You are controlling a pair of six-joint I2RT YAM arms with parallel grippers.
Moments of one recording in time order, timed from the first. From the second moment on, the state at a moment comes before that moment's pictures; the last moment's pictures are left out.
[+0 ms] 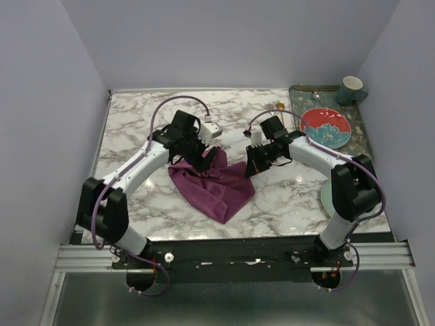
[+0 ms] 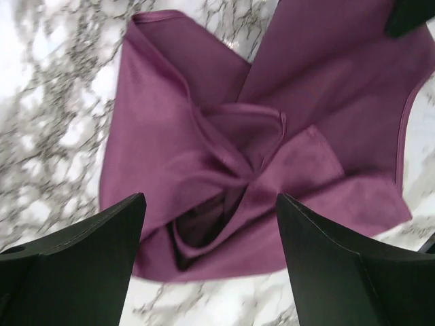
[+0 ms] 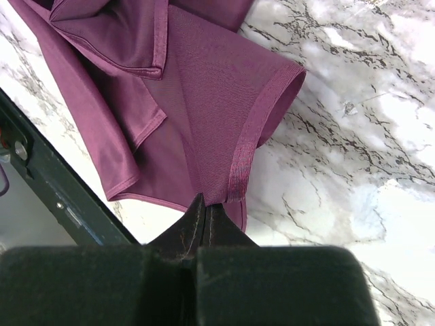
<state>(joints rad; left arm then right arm) -0.43 1.44 1.15 -0.61 0.33 0.35 0.47 1.73 1.18 -0.57 -0.56 0.07</state>
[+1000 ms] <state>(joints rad) 0.20 1.42 0.94 -0.79 0.04 0.55 0.47 1.59 1.10 -0.74 -0.28 -0.09</state>
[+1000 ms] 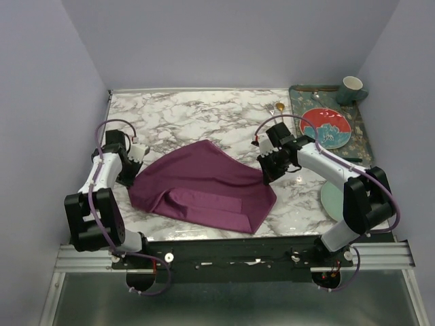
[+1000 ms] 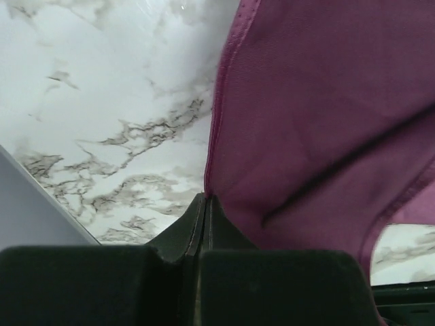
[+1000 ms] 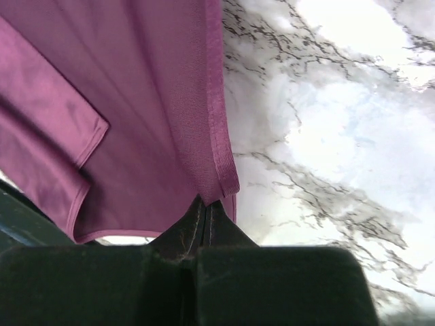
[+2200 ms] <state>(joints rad) -0.24 2.10 1.65 -0.65 0.31 0.45 0.47 1.77 1.24 -0.80 -0.13 -0.19</state>
